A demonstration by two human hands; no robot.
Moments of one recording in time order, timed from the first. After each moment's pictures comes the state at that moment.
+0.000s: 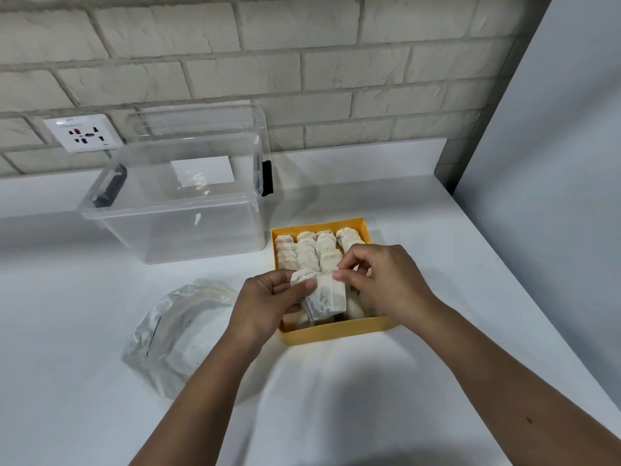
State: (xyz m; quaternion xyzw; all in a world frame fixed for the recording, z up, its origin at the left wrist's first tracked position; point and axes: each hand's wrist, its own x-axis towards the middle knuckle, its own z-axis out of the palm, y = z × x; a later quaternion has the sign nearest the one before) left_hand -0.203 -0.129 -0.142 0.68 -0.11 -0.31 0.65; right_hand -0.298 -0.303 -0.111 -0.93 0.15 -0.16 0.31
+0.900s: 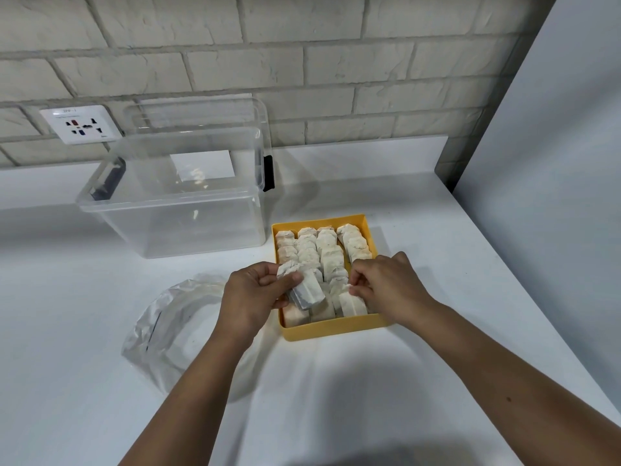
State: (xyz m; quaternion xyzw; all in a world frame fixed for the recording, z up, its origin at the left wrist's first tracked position) left_hand -0.191 -0.120 -0.145 0.72 -0.08 -0.25 0.64; right_hand -0.294 -0.316 -0.144 -0.98 0.14 -0.03 0.12
